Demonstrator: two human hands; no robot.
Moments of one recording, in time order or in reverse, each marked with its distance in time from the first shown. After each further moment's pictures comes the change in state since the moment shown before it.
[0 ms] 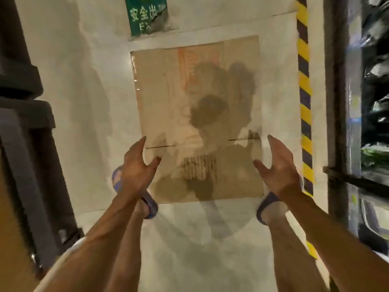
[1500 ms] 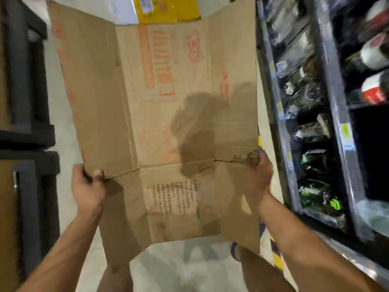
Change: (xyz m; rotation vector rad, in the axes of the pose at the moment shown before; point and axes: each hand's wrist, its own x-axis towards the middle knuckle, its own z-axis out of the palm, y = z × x) left_hand -0.024 0.098 -0.132 -0.431 0.534 -0.029; right_hand 0.044 -0.099 -0.170 0.569 0.349 0.172
